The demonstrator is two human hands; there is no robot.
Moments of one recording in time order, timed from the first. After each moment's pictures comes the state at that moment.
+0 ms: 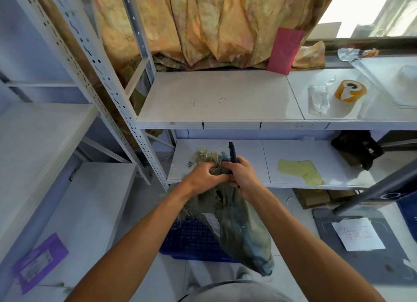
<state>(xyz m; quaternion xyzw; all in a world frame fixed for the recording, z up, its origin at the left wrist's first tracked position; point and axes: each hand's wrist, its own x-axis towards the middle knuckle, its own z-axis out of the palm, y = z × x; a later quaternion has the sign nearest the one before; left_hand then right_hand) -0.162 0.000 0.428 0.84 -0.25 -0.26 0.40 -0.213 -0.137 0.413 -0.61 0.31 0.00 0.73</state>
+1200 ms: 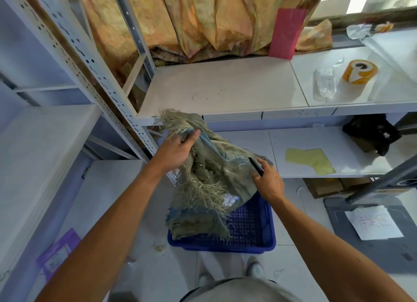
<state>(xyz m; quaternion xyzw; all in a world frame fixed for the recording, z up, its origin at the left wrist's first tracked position) -0.146 0.023 0.509 0.91 -0.16 -0.15 0.36 -0.248 -0.213 0.315 -0.88 0.32 -0.02 0.35</state>
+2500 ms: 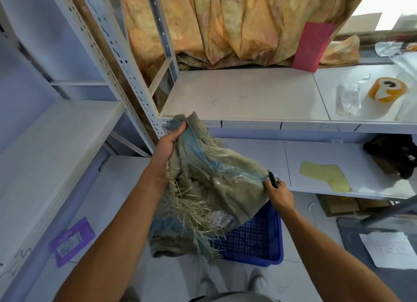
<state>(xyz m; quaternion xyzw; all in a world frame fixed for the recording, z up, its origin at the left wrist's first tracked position) -0.149 0.059 0.531 0.58 0.10 -0.20 0.78 -0.241 -0.210 0.280 -0.78 0.42 0.03 0.47</state>
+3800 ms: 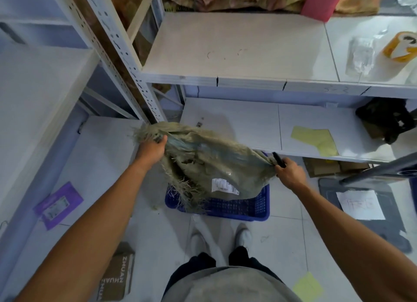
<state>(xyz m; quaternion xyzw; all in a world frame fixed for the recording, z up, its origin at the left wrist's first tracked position) -0.101 0.140 0.339 0.90 0.11 -0.20 0.38 -0.279 -0.240 0.277 -0.87 0.35 0.11 0.33</state>
